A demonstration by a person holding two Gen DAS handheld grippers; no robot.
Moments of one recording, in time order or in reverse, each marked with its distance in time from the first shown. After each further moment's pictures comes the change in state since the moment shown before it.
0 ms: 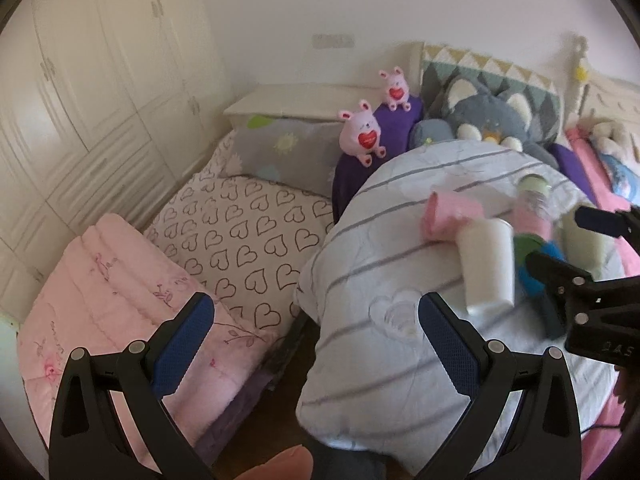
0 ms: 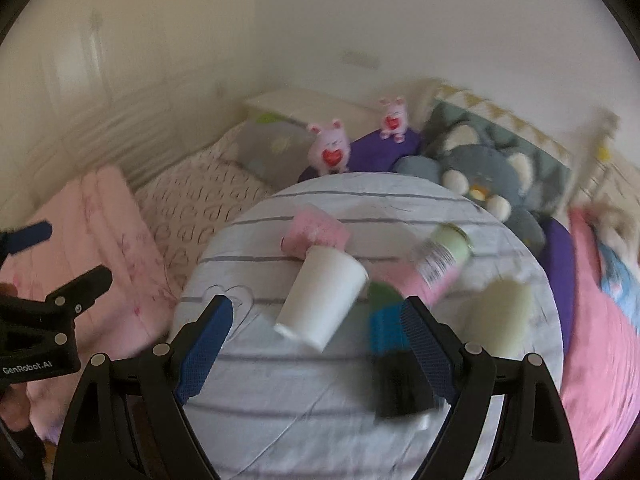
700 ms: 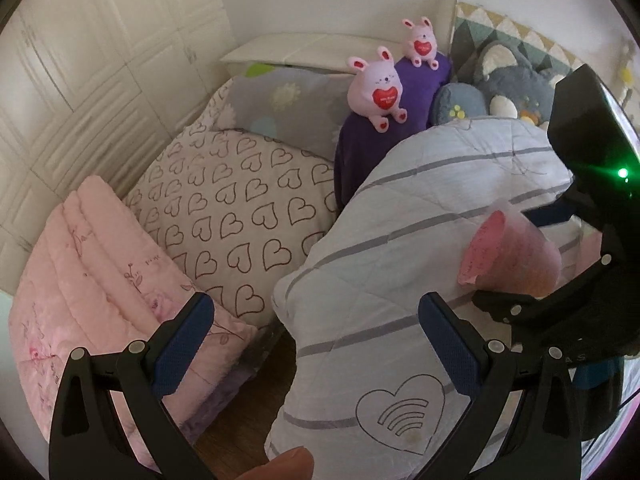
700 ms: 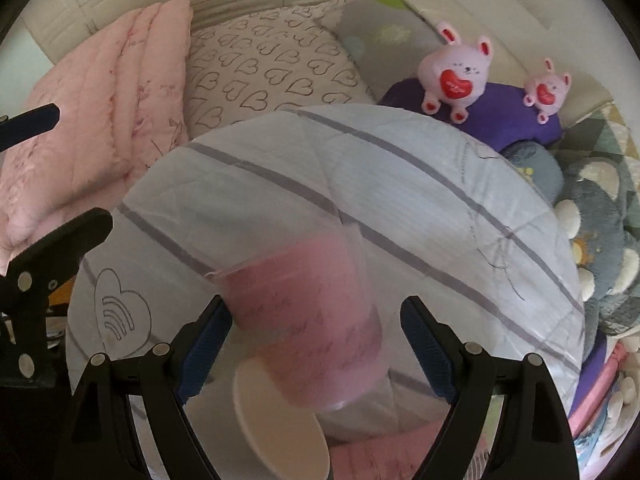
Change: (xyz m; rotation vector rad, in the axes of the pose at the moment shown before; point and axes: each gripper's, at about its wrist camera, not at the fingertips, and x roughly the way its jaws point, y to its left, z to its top) left arm 0.124 -0.018 0.049 -0.081 0.199 0.014; right arm 0.188 0.002 0.064 -0.430 0.461 0.223
